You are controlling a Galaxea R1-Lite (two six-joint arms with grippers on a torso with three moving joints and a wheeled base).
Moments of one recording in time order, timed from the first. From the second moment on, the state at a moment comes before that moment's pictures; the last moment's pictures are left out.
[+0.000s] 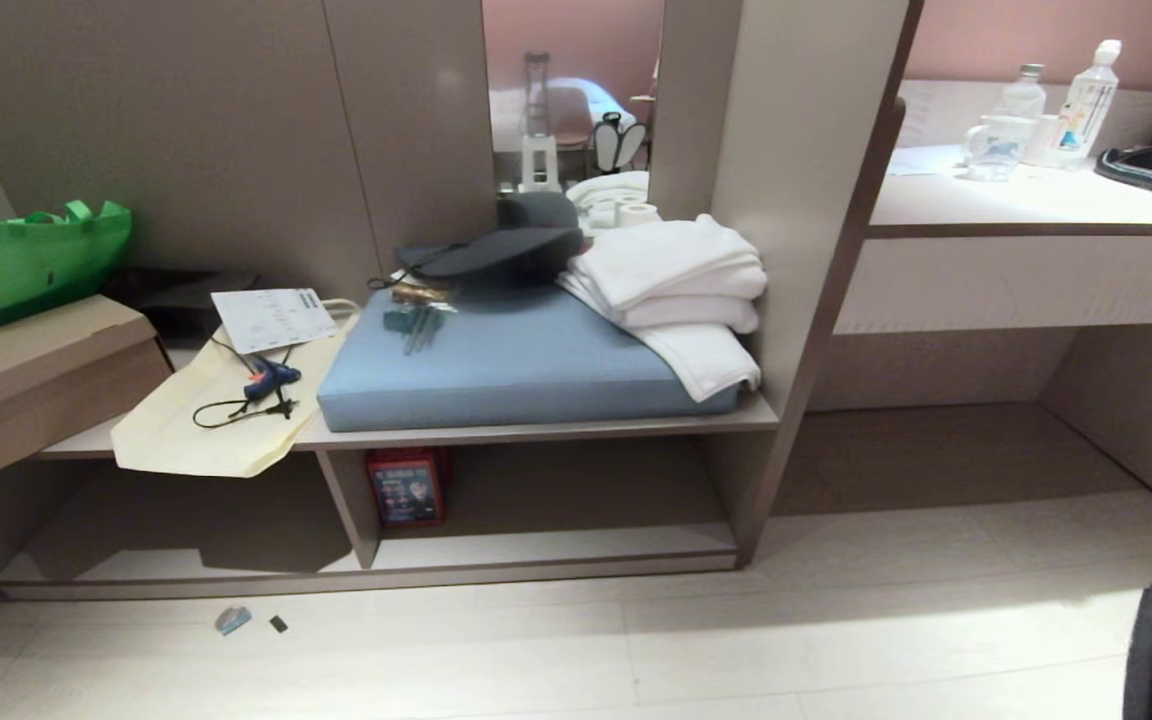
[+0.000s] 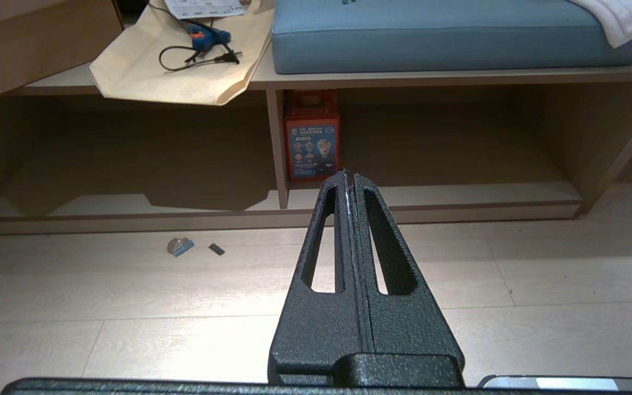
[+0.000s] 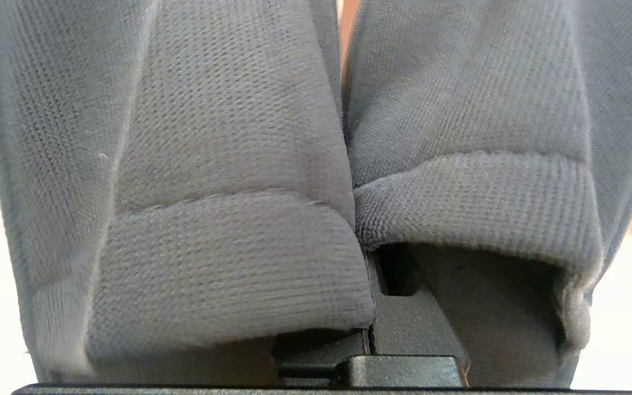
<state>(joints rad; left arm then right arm) 0.01 0.00 0.00 0.00 0.00 -0.02 0.00 0.00 0.00 0.00 0.01 -0.07</state>
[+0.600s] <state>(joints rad) 0.01 0.00 0.00 0.00 0.00 -0.02 0.00 0.00 0.00 0.00 0.01 -0.07</state>
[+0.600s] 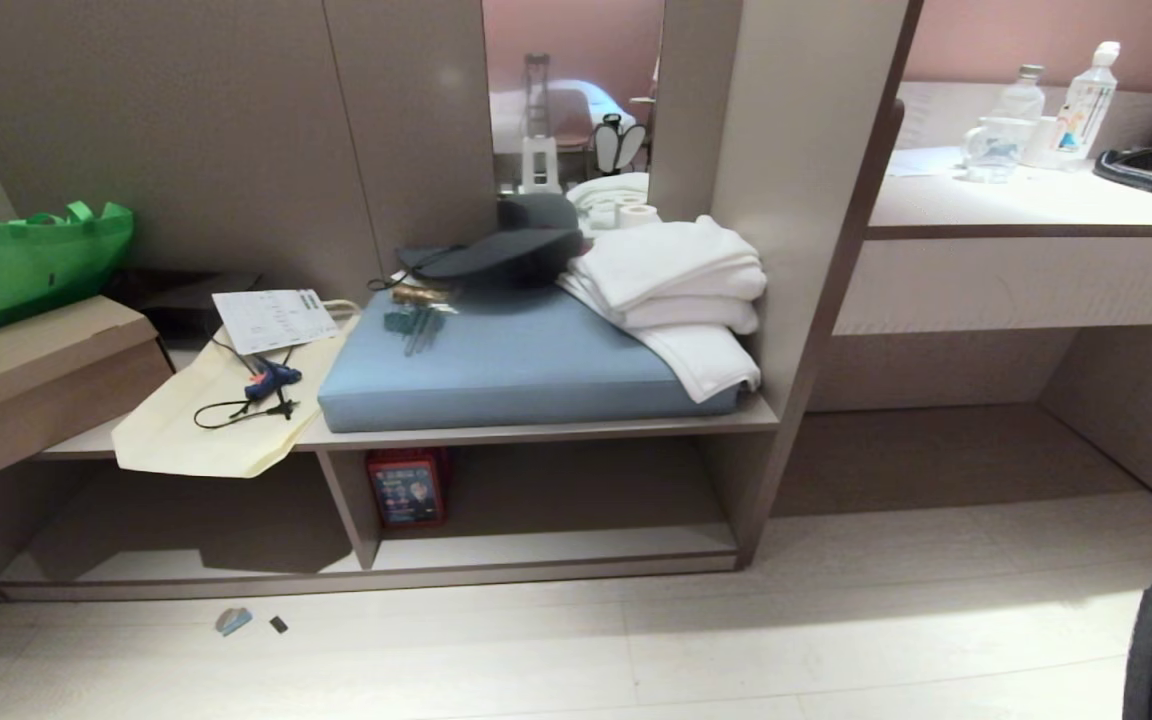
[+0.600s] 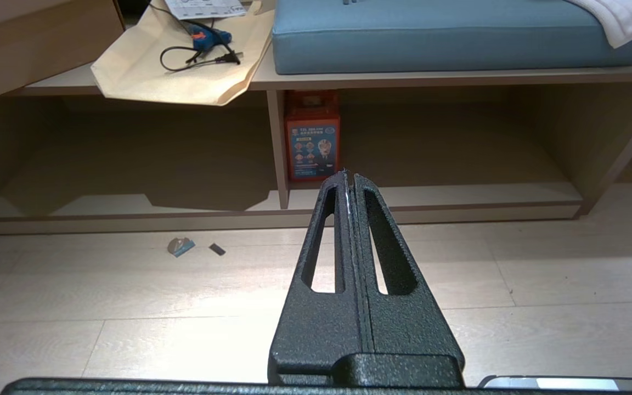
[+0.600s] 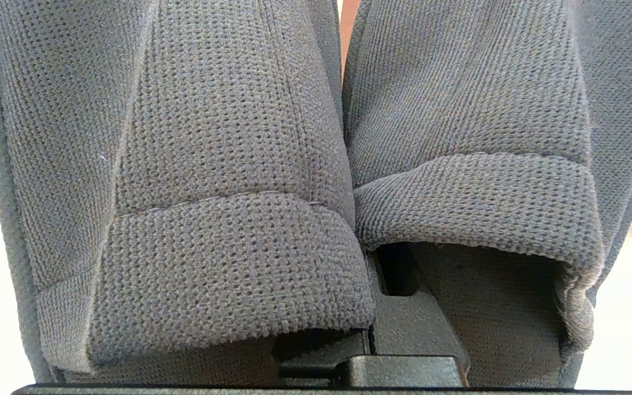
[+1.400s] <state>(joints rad) 0.01 0.00 0.00 0.00 0.00 -0.02 0.00 0.00 0.00 0.00 0.01 -0.07</state>
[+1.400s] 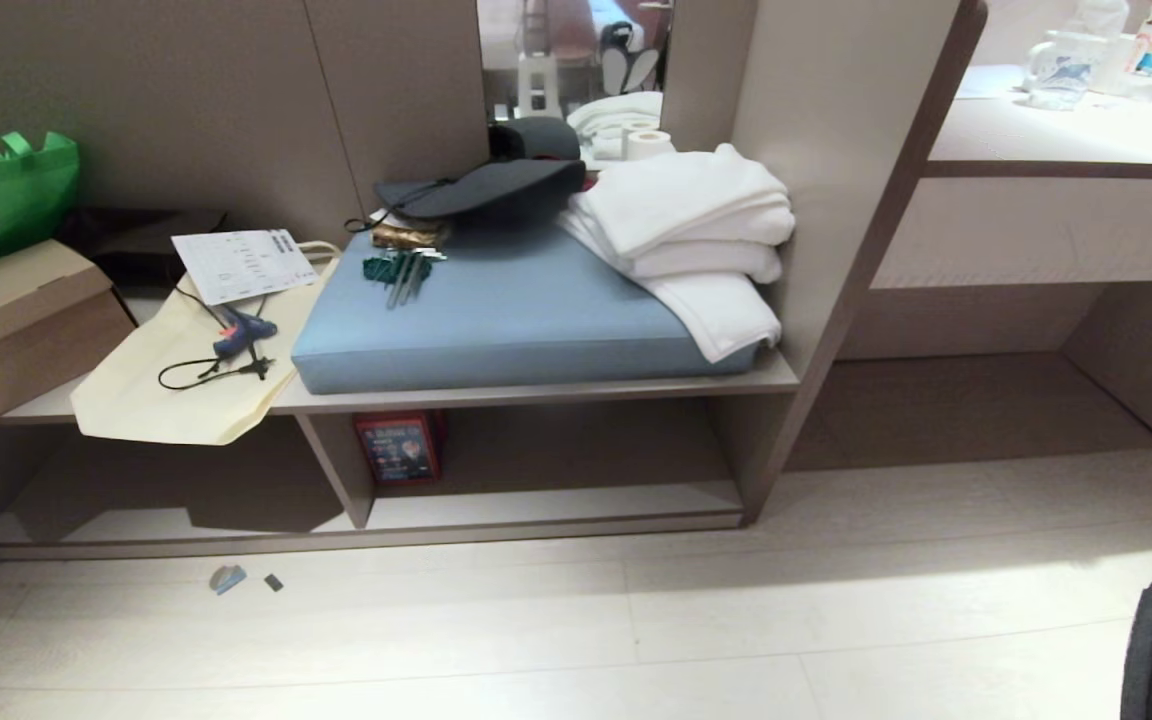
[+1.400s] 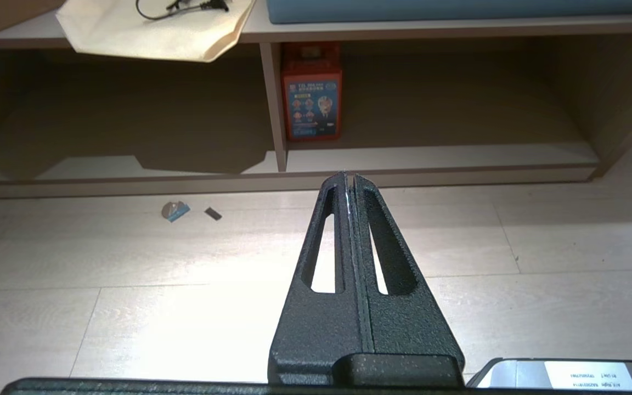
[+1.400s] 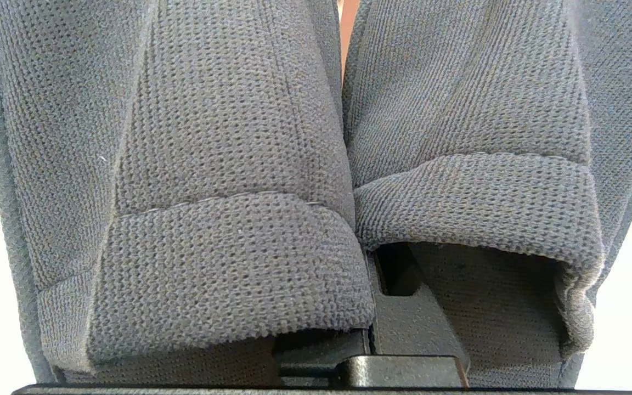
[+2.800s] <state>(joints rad) 0.01 0.00 0.00 0.00 0.00 -0.02 0.00 0.00 0.00 0.00 -0.01 0.02</state>
